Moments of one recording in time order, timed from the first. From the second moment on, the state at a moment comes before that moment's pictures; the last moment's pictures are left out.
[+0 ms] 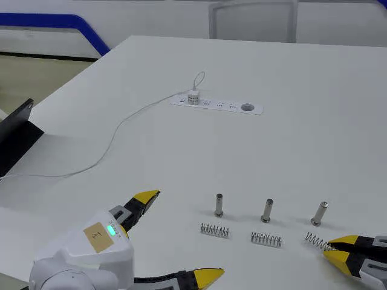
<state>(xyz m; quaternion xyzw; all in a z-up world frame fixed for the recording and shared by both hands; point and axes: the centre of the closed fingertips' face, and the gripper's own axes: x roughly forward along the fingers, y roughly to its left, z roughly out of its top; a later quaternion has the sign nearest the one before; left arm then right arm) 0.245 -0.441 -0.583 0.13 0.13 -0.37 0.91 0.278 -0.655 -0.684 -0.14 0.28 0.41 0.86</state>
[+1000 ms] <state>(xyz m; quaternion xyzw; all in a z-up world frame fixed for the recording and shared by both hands) 0.281 -0.502 -0.555 0.12 0.11 -0.50 0.85 0.267 -0.604 -0.579 -0.17 0.22 0.48 0.83</state>
